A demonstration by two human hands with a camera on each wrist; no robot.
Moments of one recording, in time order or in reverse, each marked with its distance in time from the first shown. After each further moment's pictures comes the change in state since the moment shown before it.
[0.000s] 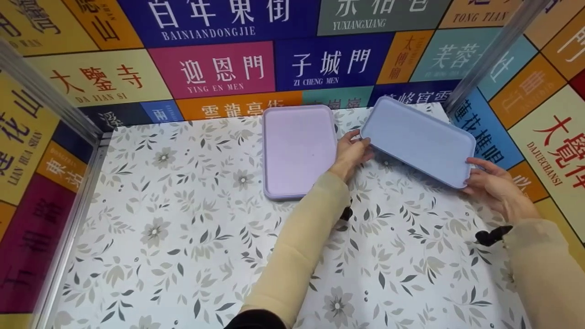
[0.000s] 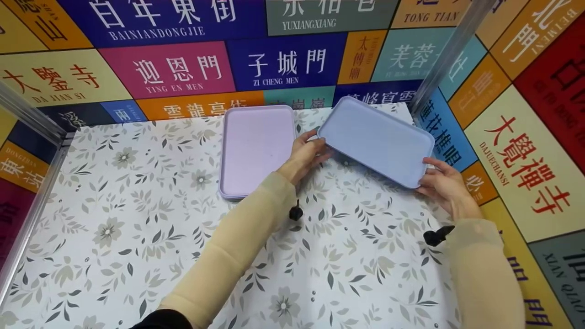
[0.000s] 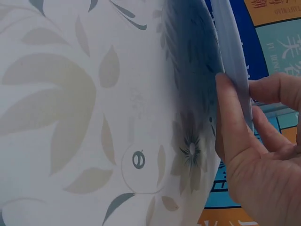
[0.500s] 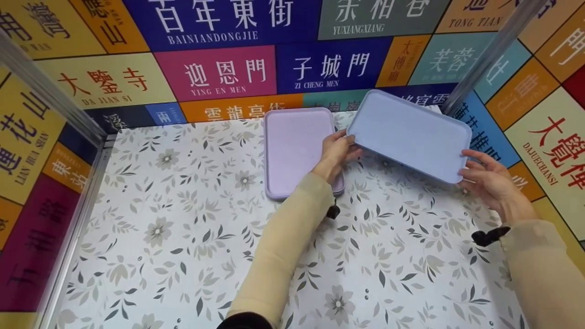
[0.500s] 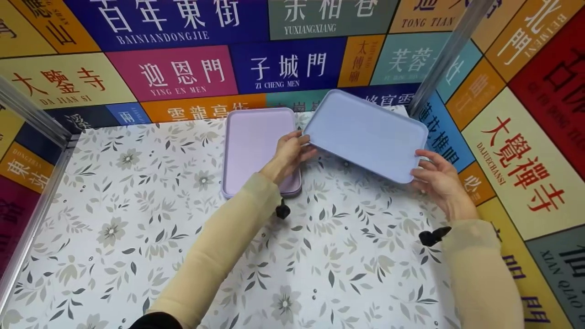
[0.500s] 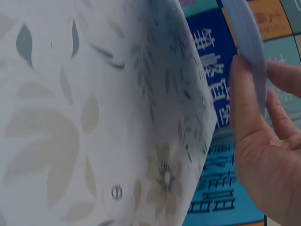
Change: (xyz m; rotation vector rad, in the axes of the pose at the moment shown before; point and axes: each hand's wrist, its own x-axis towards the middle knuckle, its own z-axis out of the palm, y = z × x) left_hand -0.011 0.030 -0.034 -0.051 -0.036 -0.014; right_hand -0.014 -0.002 0.027 0.098 -0.146 -0.197
